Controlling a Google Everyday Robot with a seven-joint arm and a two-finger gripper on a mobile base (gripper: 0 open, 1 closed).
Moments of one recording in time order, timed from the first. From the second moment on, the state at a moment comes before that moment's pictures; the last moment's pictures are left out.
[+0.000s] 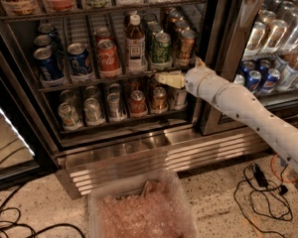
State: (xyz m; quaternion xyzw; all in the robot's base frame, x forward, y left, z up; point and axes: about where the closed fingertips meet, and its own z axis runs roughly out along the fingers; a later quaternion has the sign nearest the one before) arm 0.768 -0.115 0.814 -0.21 0.71 0.16 0.65
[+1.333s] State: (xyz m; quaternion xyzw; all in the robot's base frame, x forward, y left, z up) arm 0.793 -0.125 0.837 -0.20 0.69 0.15 0.68
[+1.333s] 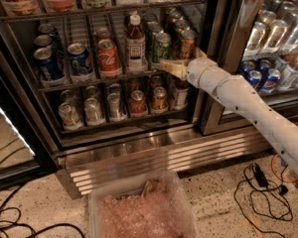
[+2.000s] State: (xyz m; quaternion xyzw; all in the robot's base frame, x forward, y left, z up) arm 0.794 -0.127 0.833 -0.20 0.69 0.15 0.68
